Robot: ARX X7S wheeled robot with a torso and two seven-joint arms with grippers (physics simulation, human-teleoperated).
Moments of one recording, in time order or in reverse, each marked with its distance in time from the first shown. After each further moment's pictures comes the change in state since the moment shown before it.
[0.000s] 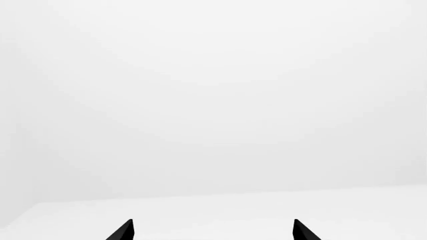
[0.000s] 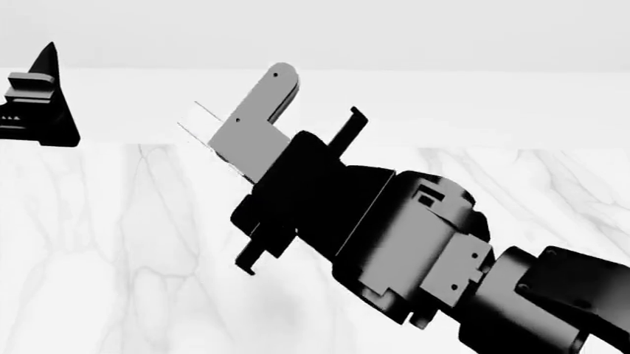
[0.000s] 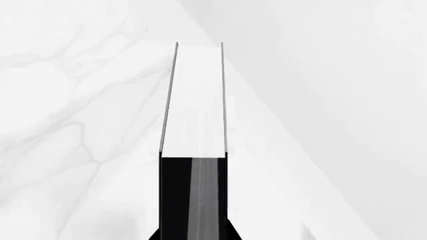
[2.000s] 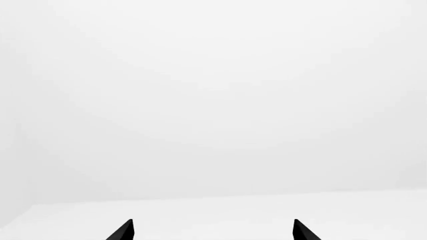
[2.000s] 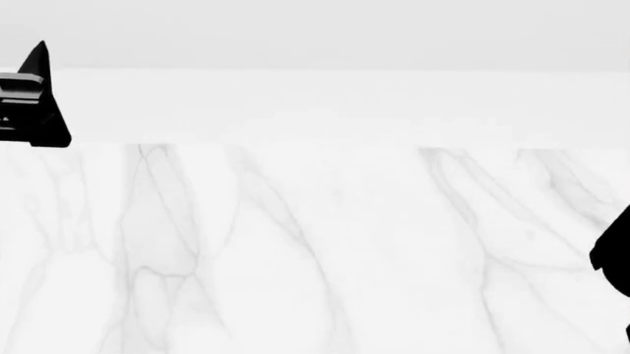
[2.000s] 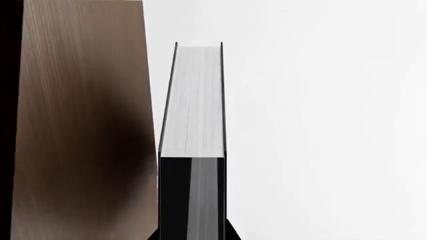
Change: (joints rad) left arm 0.008 -0.024 -0.020 0.017 -0.055 0.000 -0.023; right arm -0.031 0.108 0.142 0.934 -0.867 0.785 -0.026
